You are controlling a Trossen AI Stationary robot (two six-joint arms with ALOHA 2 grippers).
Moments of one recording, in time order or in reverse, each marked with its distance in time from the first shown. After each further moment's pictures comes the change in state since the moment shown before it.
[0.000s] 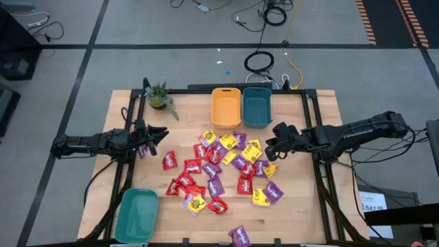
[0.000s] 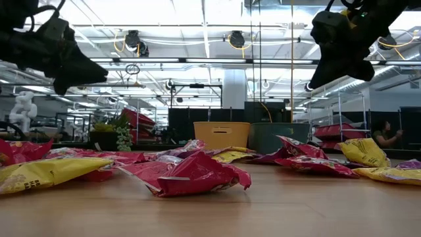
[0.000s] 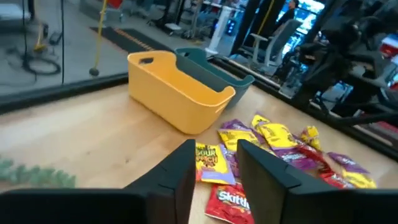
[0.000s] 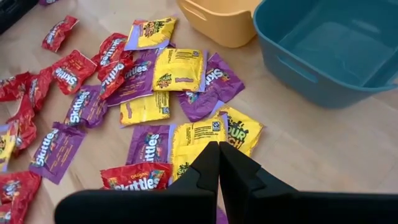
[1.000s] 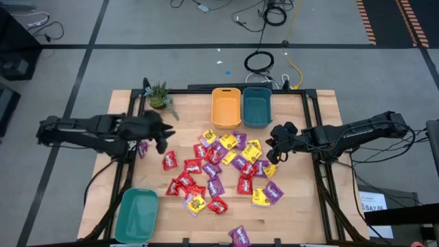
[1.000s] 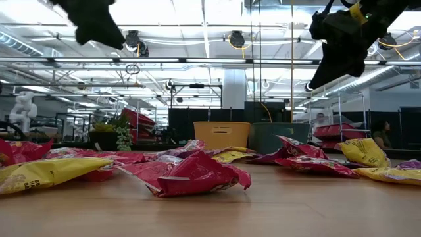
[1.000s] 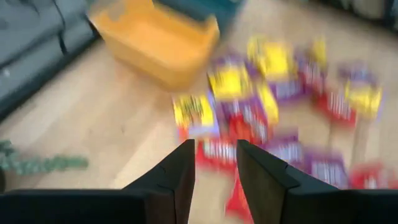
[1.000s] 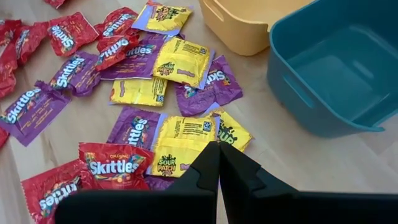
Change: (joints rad) left arm -0.003 0.816 0.776 -0.519 0.165 -0.008; right arm 0.000 0.000 0.000 -0.001 -0.003 -0.266
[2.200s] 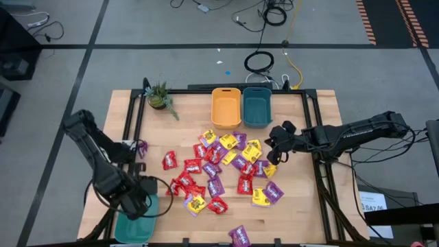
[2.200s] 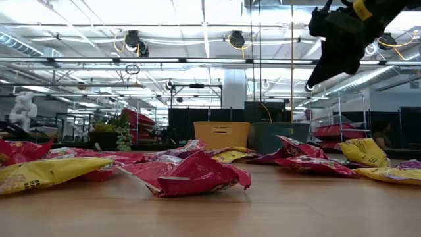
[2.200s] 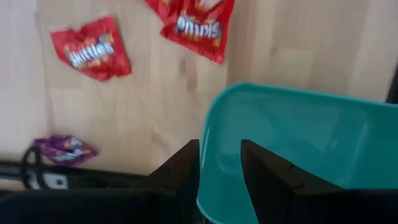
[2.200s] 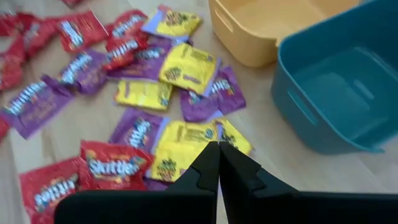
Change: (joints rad) left arm -0.837 0.553 0.333 -0.580 0.223 -0.509; right arm 0.000 0.000 0.000 0.046 0.001 -0.084
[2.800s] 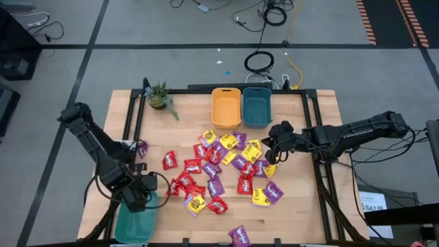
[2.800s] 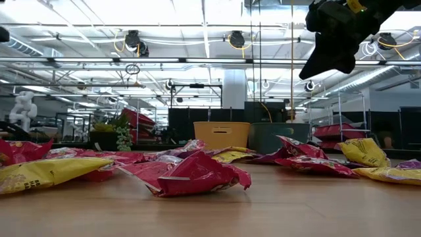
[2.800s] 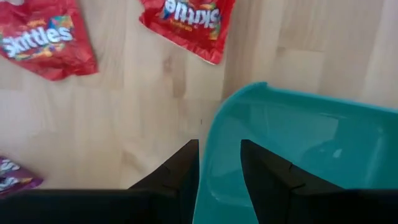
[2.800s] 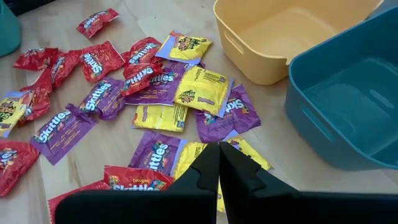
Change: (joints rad) left arm -0.002 -0.178 -0.355 0.331 0.019 -0.031; right arm 0.000 0.000 0.000 0.076 -0.002 0.034
